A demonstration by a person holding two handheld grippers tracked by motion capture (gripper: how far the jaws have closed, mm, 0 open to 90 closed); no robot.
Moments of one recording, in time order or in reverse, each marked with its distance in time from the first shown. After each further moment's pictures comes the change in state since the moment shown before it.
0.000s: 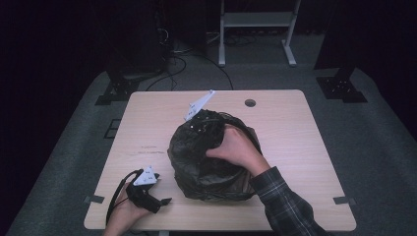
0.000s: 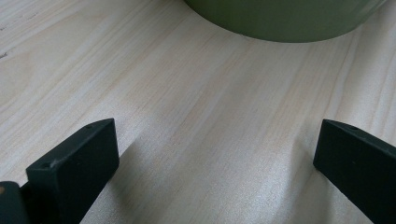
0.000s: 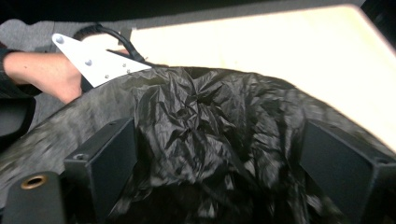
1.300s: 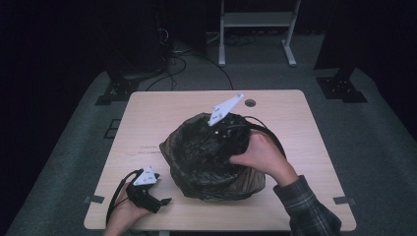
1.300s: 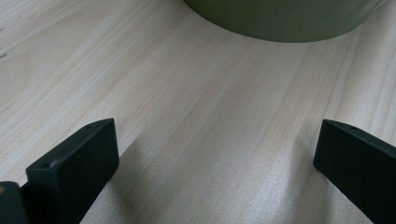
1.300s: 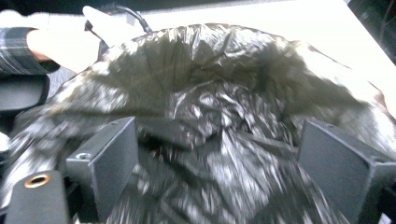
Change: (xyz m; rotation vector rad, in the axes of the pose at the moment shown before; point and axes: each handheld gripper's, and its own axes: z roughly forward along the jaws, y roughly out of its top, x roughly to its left) left arm 0.000 0.000 0.000 0.001 -0.002 0.001; right arm 0.017 -0.031 -0.055 -0.017 -0.042 -0.015
